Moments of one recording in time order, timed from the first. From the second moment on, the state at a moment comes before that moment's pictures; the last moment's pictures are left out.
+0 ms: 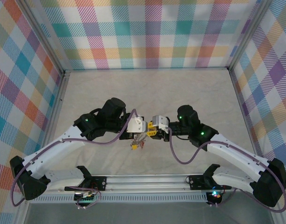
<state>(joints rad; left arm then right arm) -0.82 1.15 1.15 -0.75 0.34 0.74 0.77 1.05 0.74 -0.08 -0.66 -0.45</state>
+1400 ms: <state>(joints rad) -0.82 0.99 0.92 -0.37 0.34 0.53 0.71 1.04 0.55 0.53 -0.79 -0.15</state>
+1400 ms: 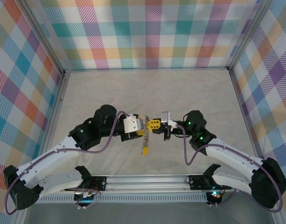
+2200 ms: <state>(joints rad) -0.82 0.93 0.90 -0.29 0.45 0.47 0.71 1.00 0.53 0.53 -0.82 -0.16</state>
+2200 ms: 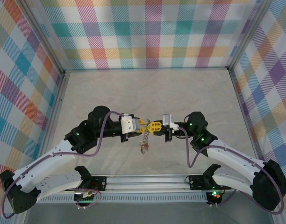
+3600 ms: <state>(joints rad) -0.82 1.13 1.14 -0.73 0.46 0.61 0.73 0.87 0.56 0.01 -0.74 -0.38</state>
